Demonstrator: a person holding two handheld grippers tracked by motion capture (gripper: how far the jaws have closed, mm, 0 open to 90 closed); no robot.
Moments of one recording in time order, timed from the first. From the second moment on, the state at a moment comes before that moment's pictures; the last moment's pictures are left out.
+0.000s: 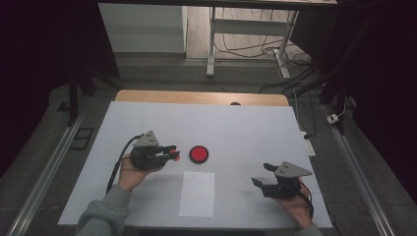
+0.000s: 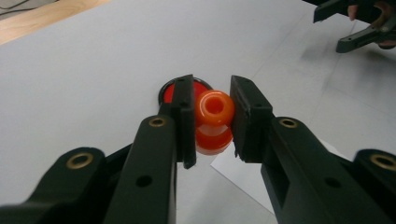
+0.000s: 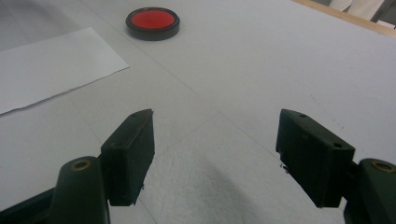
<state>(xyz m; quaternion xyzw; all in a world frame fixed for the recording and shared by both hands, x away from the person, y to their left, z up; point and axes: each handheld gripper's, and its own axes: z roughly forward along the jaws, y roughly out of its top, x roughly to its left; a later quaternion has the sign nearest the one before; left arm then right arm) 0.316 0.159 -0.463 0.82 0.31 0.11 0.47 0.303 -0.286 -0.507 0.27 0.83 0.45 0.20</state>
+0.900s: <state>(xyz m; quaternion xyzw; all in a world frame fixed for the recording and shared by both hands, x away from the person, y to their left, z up) 0.303 0.115 -0.465 0.84 0.26 0.06 0.48 0.302 -0.286 -0.508 0.27 0.82 0.45 0.21</state>
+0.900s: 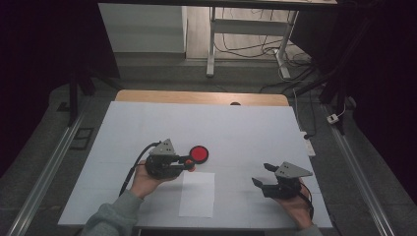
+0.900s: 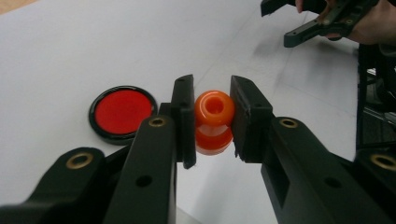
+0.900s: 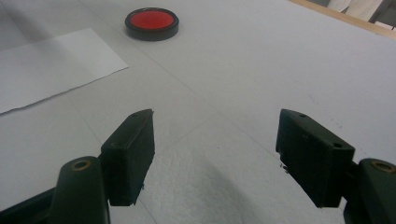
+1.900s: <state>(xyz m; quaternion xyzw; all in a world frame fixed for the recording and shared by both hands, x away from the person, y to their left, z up) 0.301 0.104 -0.468 0.84 0.25 0.05 0.48 0.301 -0.286 -0.508 0.27 0.83 0.45 0.20</state>
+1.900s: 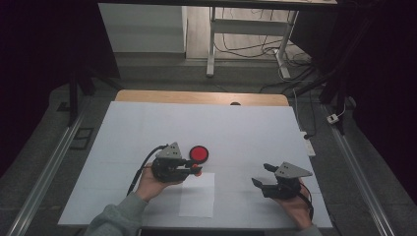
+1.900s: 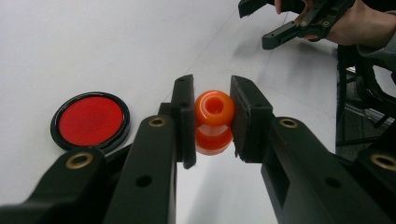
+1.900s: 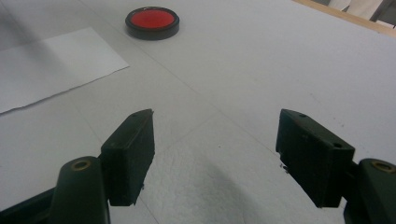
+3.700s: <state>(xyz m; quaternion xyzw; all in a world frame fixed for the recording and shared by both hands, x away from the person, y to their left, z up) 0.304 0.102 -0.469 0.83 0.25 0.04 0.49 0.295 -0.224 -0.508 0.23 0.83 0.48 0.18</state>
